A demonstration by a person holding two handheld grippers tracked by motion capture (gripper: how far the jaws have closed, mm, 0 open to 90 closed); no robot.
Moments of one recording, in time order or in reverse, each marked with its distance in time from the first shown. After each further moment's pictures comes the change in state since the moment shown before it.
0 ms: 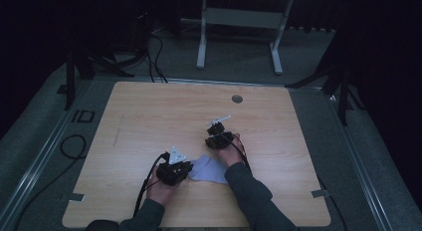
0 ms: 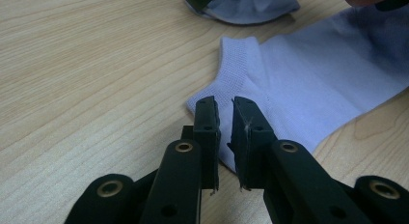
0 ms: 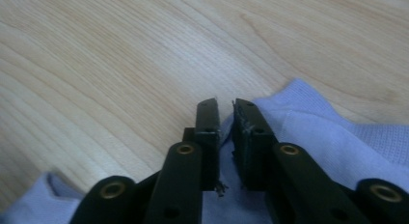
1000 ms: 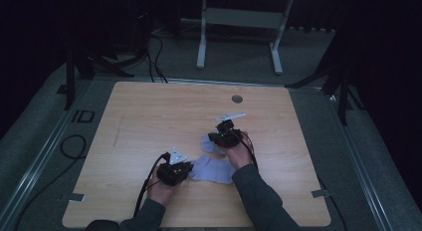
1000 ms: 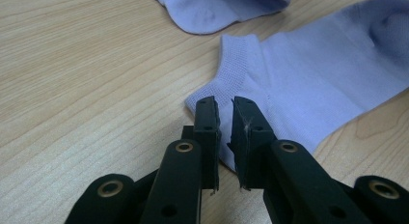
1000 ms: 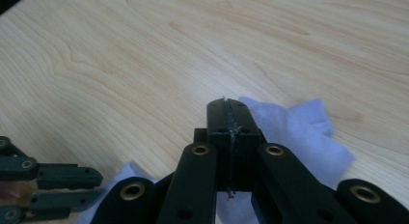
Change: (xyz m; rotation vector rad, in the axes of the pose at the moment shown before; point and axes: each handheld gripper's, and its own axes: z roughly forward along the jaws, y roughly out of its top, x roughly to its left) left arm -0.001 -0.001 0.002 0.004 0.004 -0.001; right arm -0.004 -0.002 -0.059 -0.164 0.113 0.029
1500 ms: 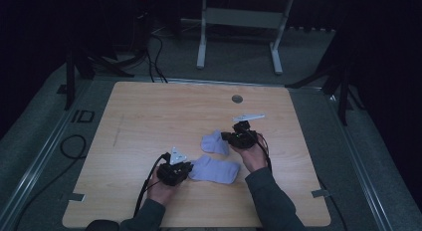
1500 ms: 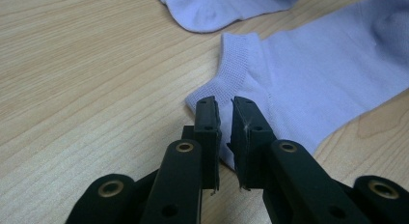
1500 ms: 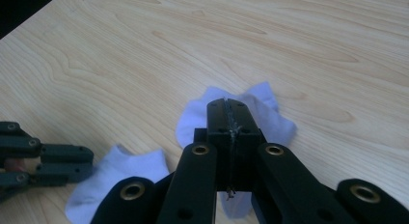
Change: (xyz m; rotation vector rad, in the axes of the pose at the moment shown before) left arm 0.000 0.000 0.000 0.003 0.002 0.001; right arm -0.021 -0.013 -0.033 -0.050 -0.011 0.041
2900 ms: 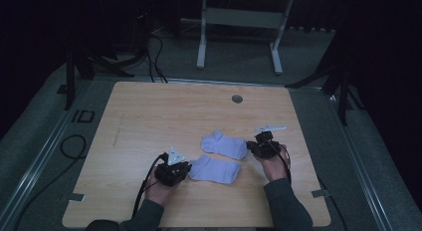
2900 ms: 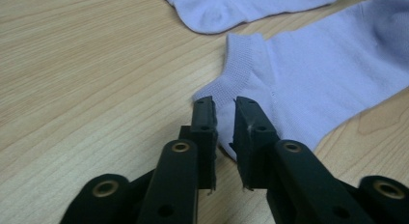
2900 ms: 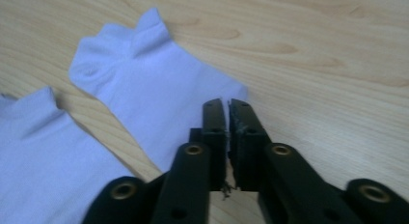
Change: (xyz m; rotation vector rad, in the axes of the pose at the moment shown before) left arm 0.003 -0.001 -0.007 -0.002 0.015 -0.002; right arm -0.050 -0.049 -0.029 0.055 -0.199 0.061
